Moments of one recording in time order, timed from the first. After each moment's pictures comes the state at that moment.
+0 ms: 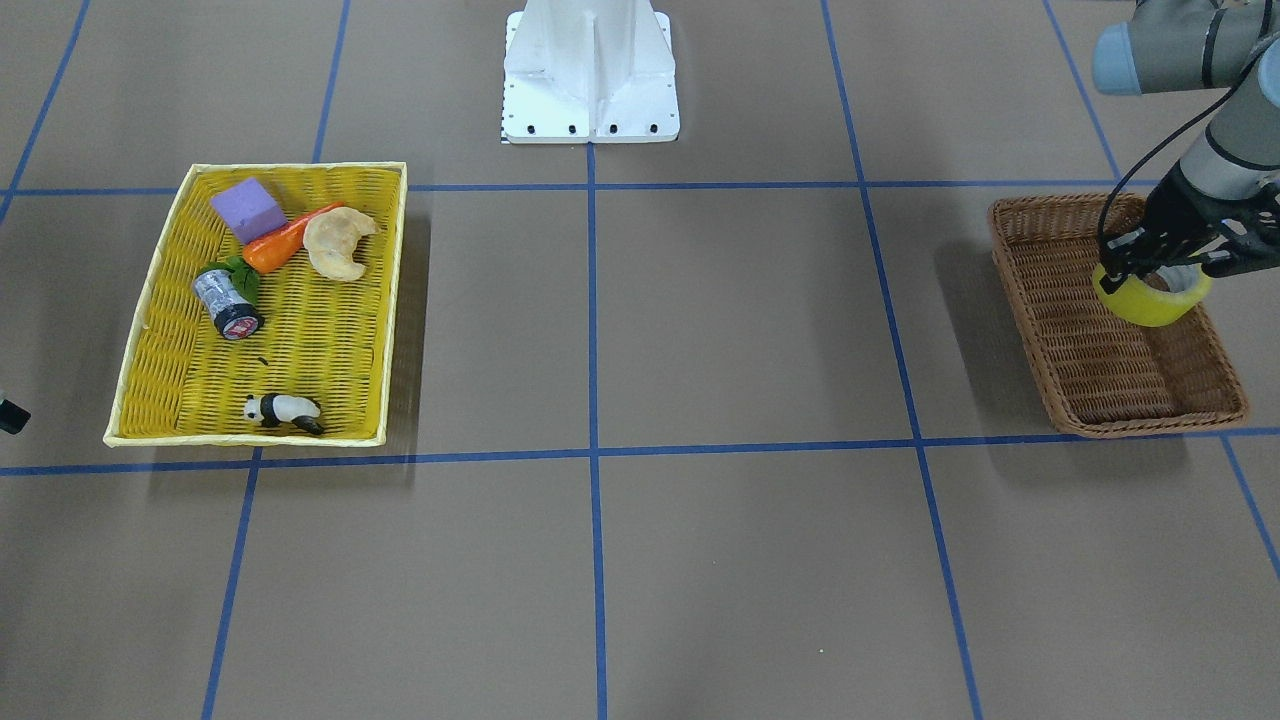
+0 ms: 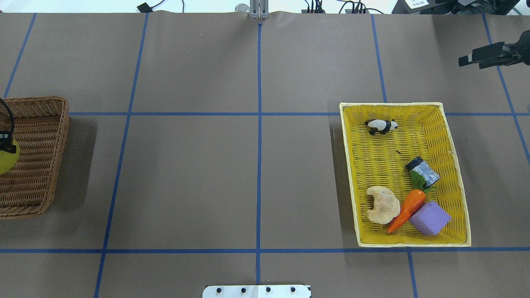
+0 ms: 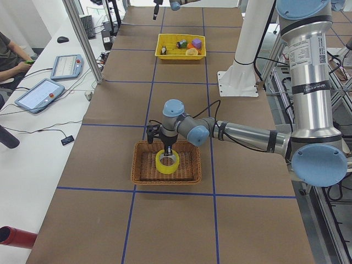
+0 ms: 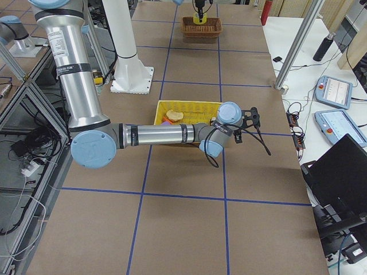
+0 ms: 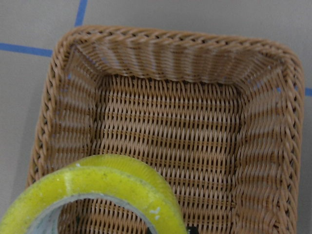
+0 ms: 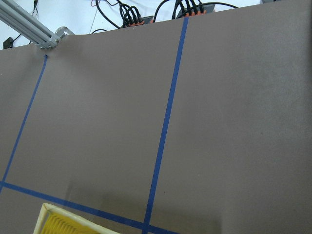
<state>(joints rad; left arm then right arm) -1.04 -1.43 -1.82 -1.99 -2.12 -0.88 1.31 -1.35 1.39 -0.58 2.45 0.80</state>
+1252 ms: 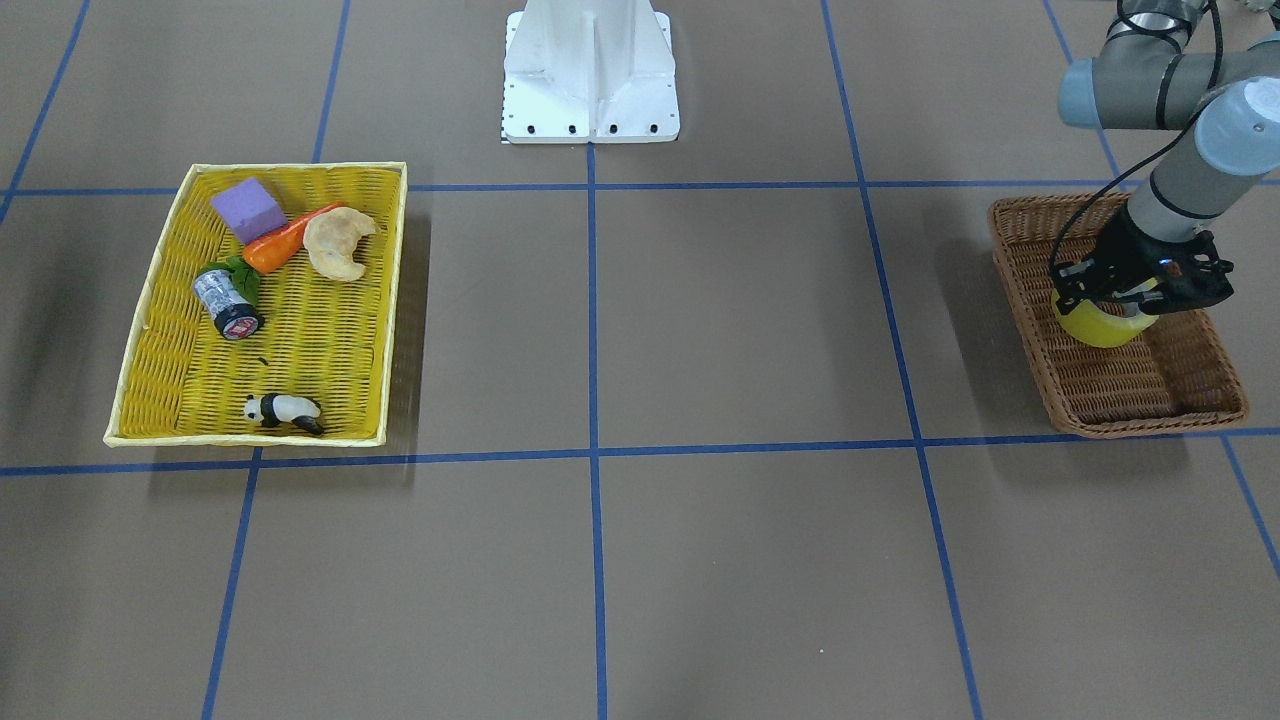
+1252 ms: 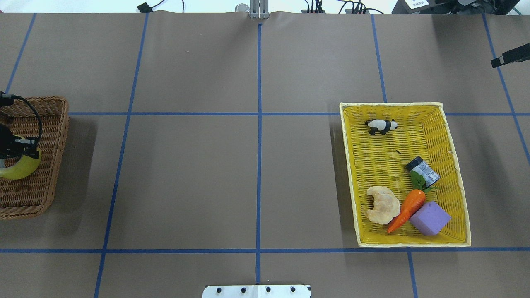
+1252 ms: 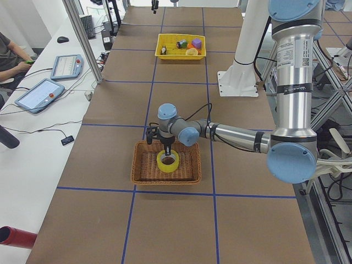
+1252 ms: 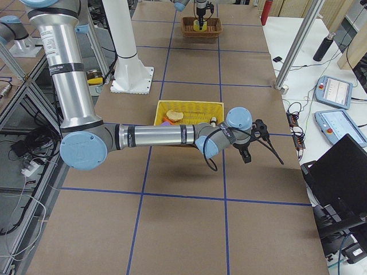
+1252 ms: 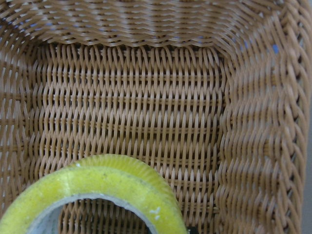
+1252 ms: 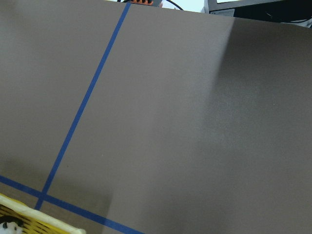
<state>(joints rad) -0.97 -1.50 -1.74 -2.00 -2.12 -0.88 1.41 -1.37 1.43 -1.03 2.40 0.24</state>
